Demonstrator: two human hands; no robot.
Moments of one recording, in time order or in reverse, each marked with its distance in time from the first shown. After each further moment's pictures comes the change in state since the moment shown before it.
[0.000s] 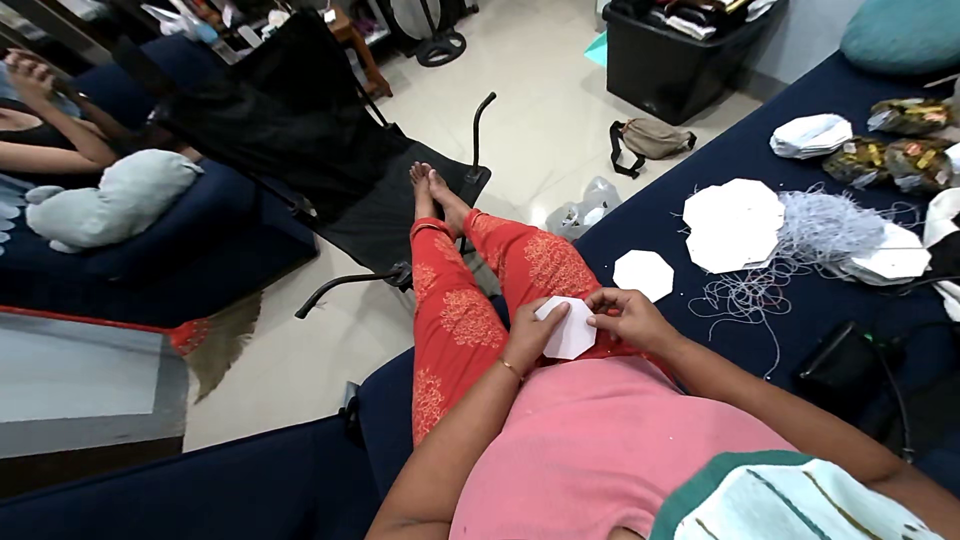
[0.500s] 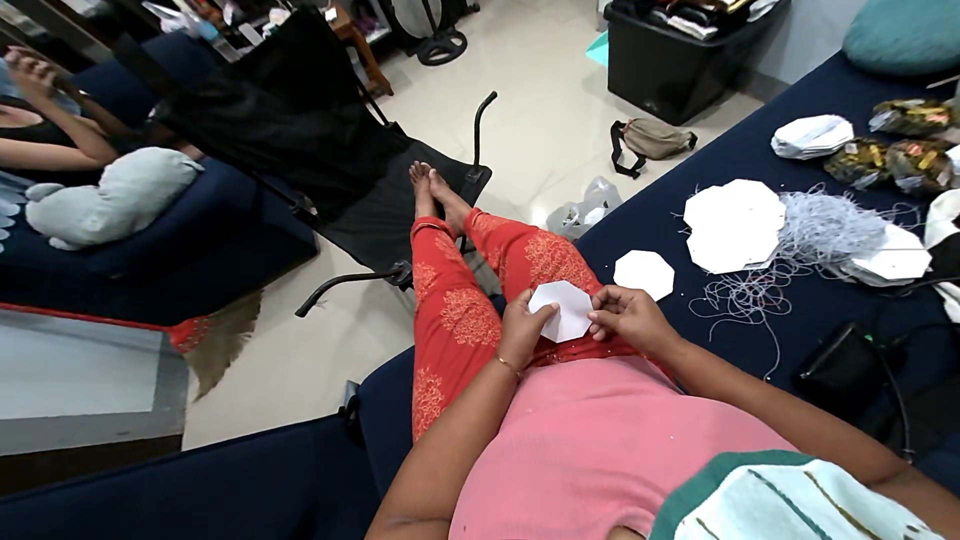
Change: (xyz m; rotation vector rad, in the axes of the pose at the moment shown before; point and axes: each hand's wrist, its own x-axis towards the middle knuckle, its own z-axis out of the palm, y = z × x) left_hand 0.007 -0.002 -0.004 -0.144 0.145 -0.047; right_hand -0.003 -0.006 0.007 0.166 0.082 0.061
